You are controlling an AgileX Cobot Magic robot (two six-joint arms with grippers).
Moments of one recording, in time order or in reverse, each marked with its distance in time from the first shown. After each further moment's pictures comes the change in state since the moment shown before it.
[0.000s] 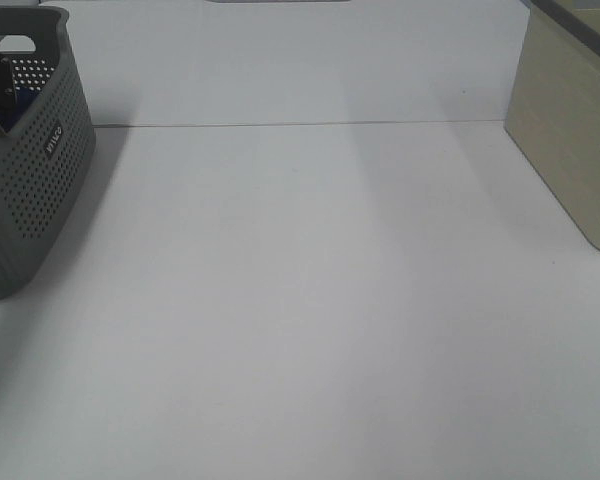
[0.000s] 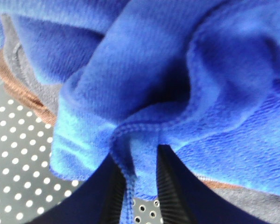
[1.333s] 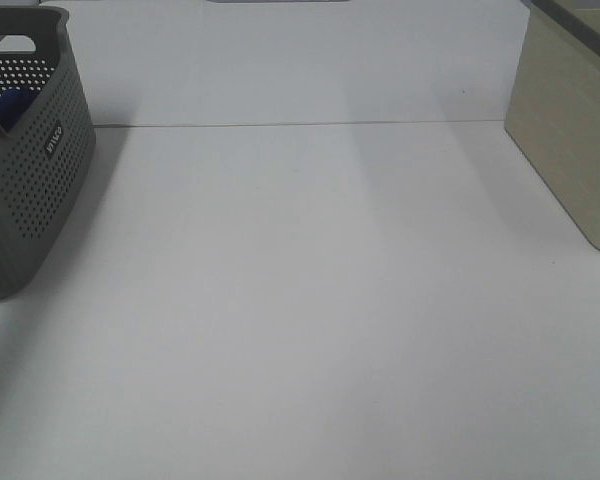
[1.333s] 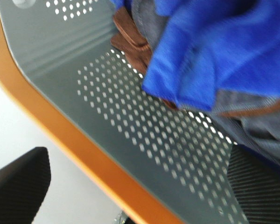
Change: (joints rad) left arm -0.003 -0.243 0.045 -0.003 -0.033 0.035; right arm 0.000 0.000 0.000 0.000 0.000 0.000
